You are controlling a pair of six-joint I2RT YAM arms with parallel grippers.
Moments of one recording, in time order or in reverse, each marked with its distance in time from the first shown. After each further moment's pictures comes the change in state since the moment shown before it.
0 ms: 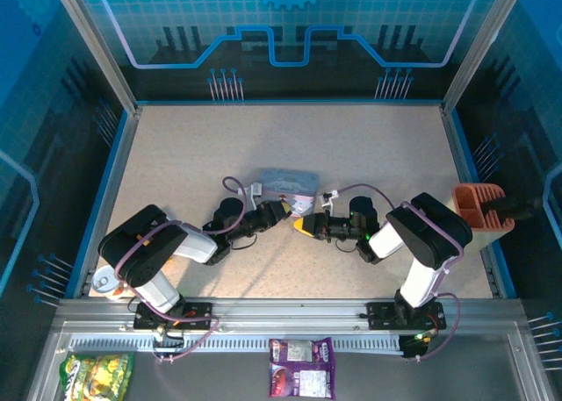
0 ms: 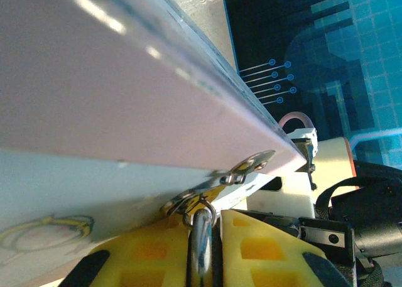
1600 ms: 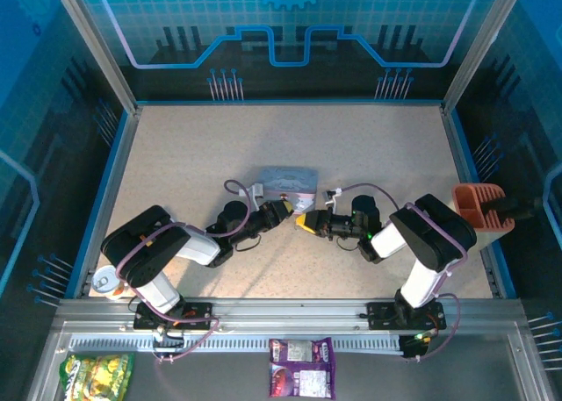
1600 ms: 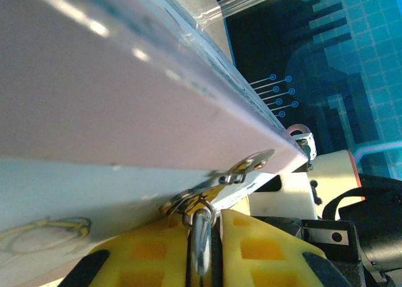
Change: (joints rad) left arm -0.057 0.011 0.002 0.036 -0.116 0.001; right arm -0.019 -0.029 -0.002 -0.015 0.043 0.048
